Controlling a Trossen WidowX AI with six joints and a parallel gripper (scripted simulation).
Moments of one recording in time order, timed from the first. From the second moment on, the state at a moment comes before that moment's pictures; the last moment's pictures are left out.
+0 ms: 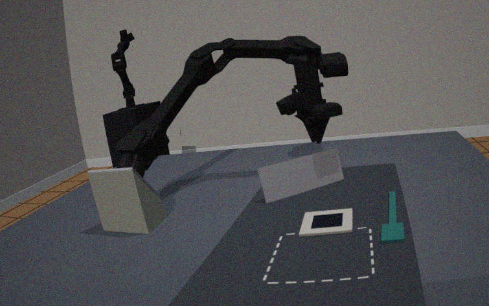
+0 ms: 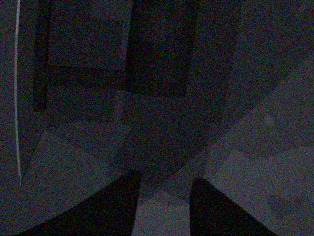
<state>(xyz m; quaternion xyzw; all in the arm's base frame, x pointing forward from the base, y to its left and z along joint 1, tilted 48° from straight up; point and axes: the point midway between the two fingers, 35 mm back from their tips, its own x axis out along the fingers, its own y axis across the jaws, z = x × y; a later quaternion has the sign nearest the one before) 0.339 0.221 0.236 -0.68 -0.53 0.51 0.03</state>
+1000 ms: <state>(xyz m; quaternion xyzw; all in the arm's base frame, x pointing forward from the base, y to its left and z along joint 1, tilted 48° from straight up) 0.364 0.217 0.203 -0.68 -0.53 0.51 0.03</state>
